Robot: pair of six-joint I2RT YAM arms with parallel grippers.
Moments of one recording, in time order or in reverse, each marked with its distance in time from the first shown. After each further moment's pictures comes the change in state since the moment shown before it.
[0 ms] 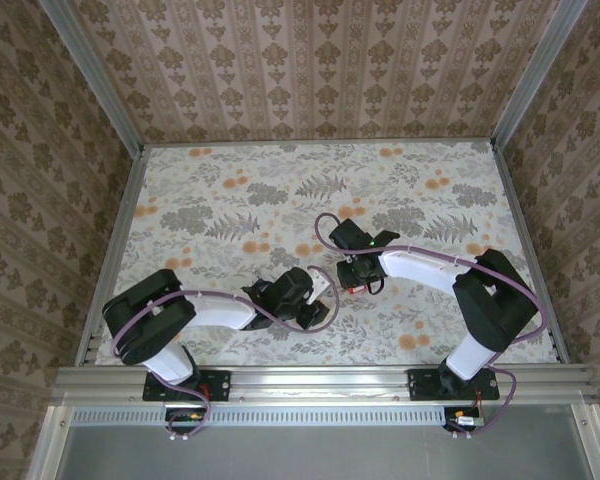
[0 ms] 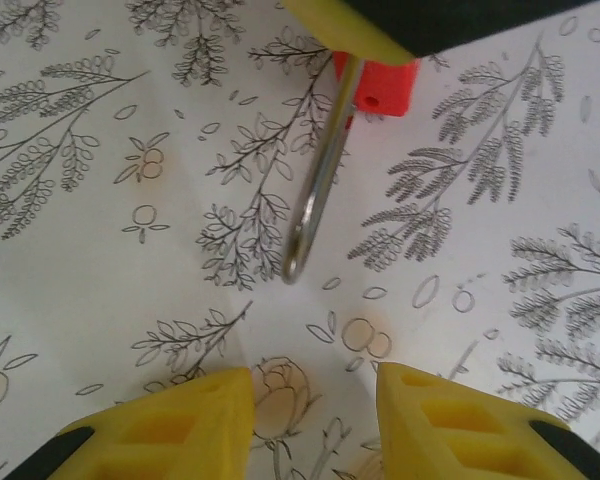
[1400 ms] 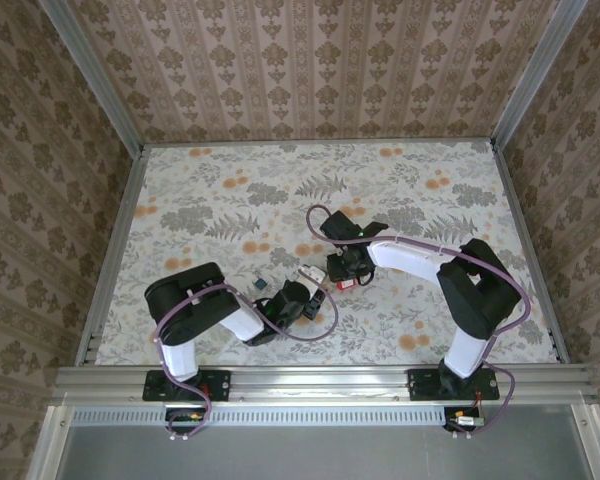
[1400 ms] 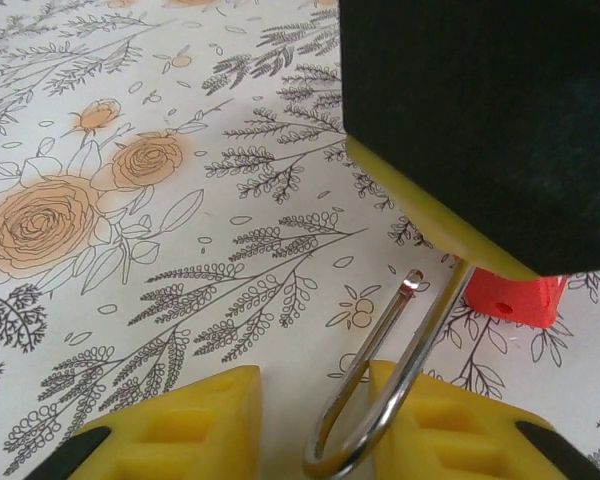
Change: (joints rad) left arm -0.043 0.242 -0.127 0.661 -0.422 0.008; right arm 0.000 0.113 0.118 -0.020 -0.069 0.022
